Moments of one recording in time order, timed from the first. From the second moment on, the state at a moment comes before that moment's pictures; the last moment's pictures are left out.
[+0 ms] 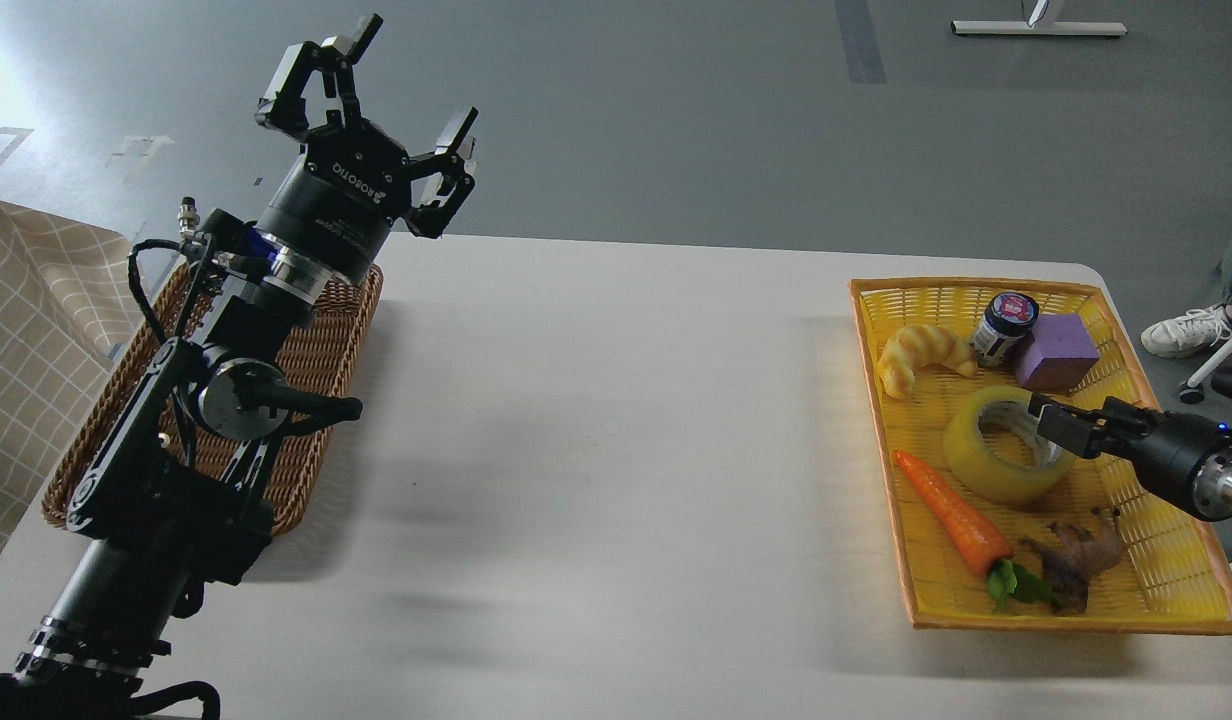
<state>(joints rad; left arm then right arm) -0.38 0.14 -1.44 -1.32 0.59 -0.42 -0.12 0.26 -0.59 1.23 1.06 -2.18 0.34 0.30</state>
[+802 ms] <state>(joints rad) -0.38 0.15 -1.45 -1.32 0.59 -0.42 -0.12 0.28 -0.58 1.15 1.05 -2.18 0.34 0.29</state>
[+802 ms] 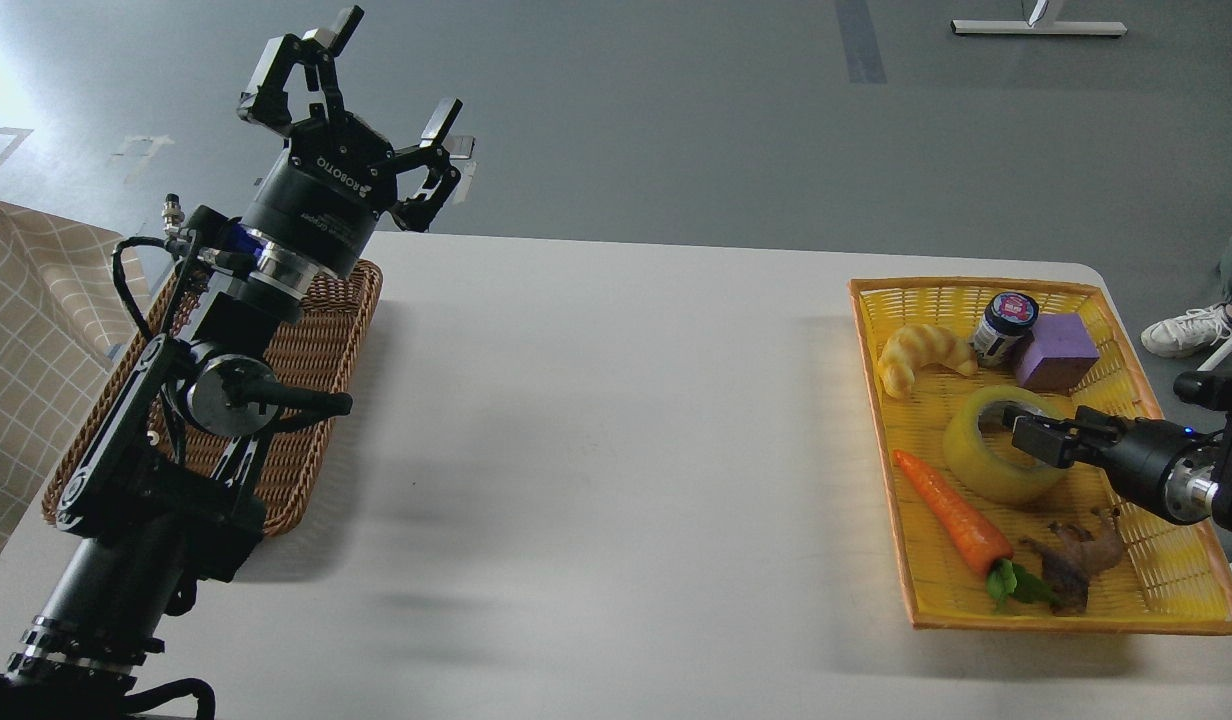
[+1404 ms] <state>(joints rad) -0.38 0.15 -1.45 -1.31 0.59 -0.41 -0.12 0.27 -0.58 1.14 1.03 -2.18 0.34 0.27</state>
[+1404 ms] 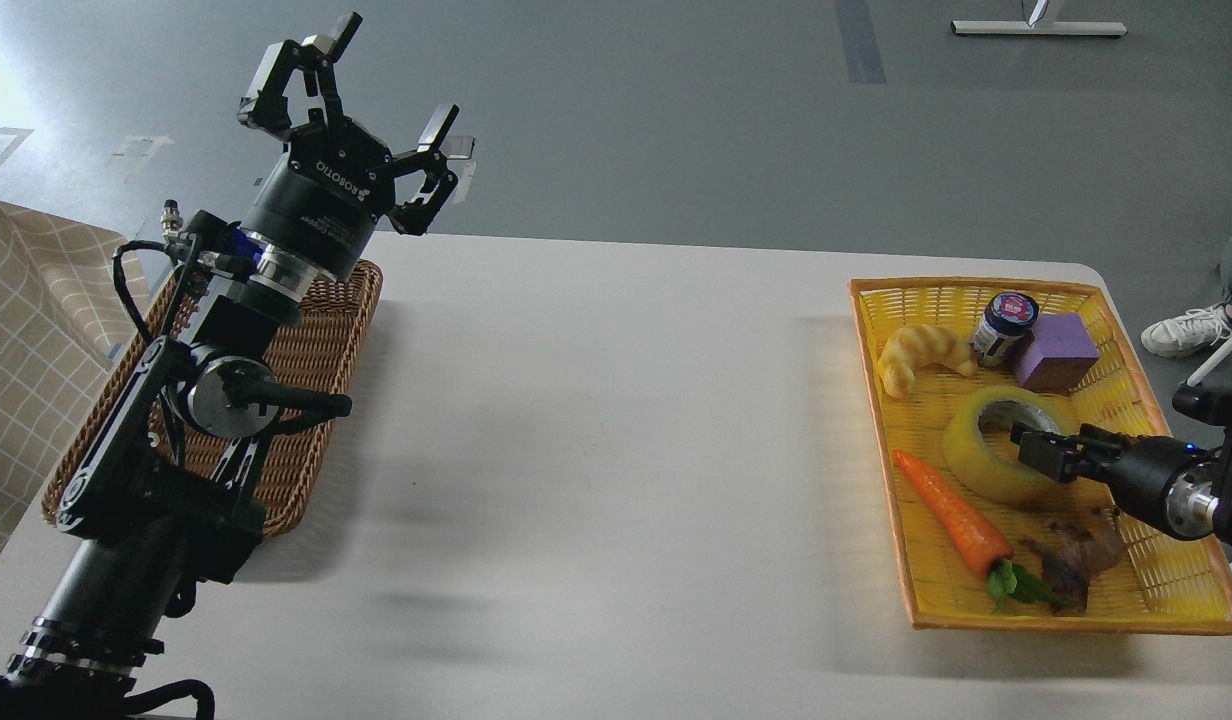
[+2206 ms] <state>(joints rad) -0.38 0.15 -1.45 -1.30 0.59 -0.41 -0.12 0.27 -0.58 1.14 1.03 -2.18 0.35 0.25</state>
